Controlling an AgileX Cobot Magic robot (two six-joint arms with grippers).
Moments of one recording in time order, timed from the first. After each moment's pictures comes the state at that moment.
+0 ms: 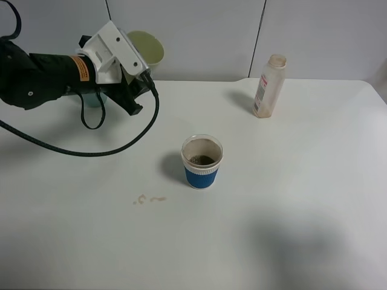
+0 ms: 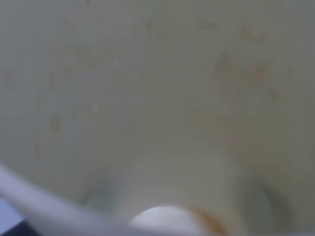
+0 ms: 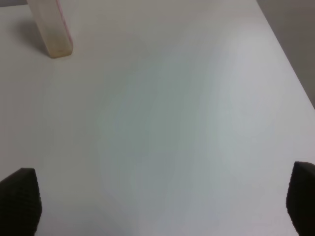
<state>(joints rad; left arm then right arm) -0.36 1.72 -0.80 0.46 -0.48 0.21 -0.02 0.00 -0.50 -0.07 1.06 0.06</state>
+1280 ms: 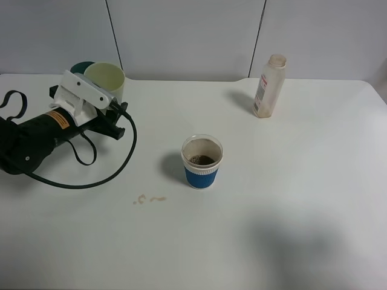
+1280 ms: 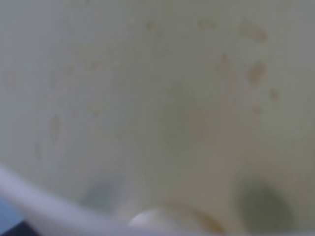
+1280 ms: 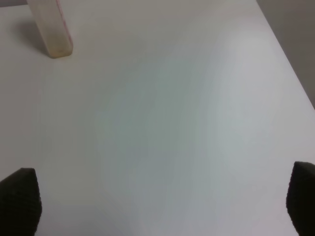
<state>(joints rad) -0.24 1.97 -0.52 0.15 -1.16 0.28 -0.02 0.00 -0.50 -0.07 1.06 0.06</state>
